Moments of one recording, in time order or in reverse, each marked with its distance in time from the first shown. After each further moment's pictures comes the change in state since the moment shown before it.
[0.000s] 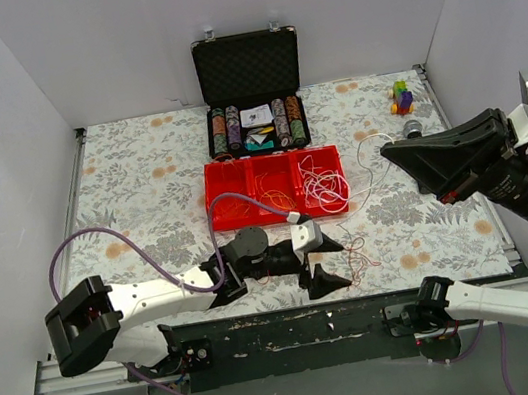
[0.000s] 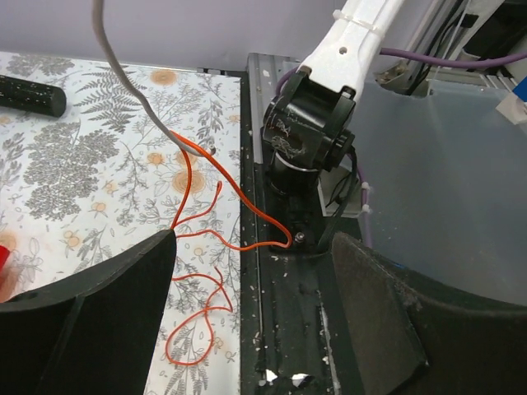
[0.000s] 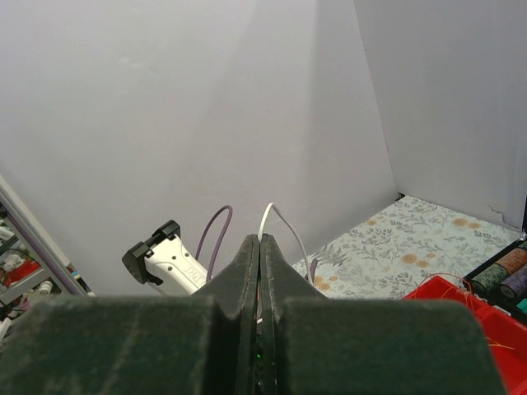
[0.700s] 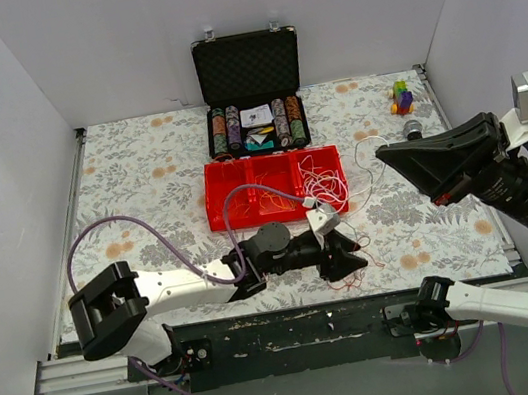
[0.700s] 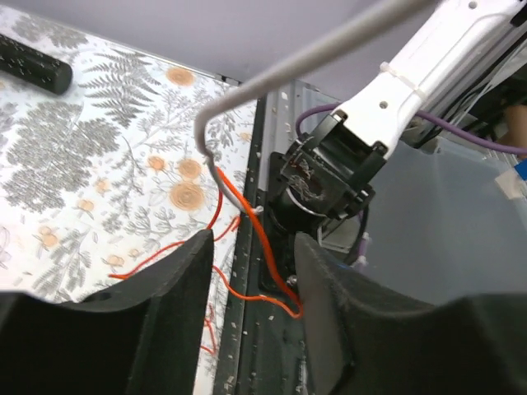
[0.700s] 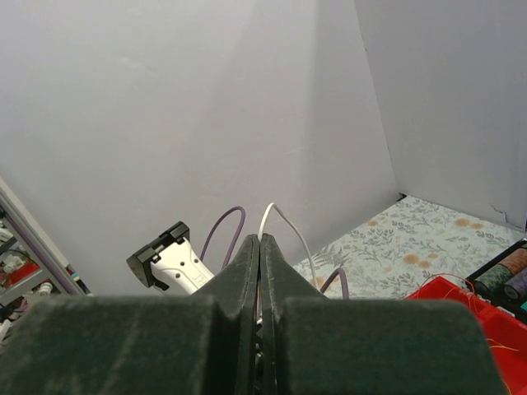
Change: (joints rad) left arm -0.042 0.143 0.101 0.039 -0.134 -0.206; right arm 0.000 -0.018 -0.058 0.046 0.002 0.004
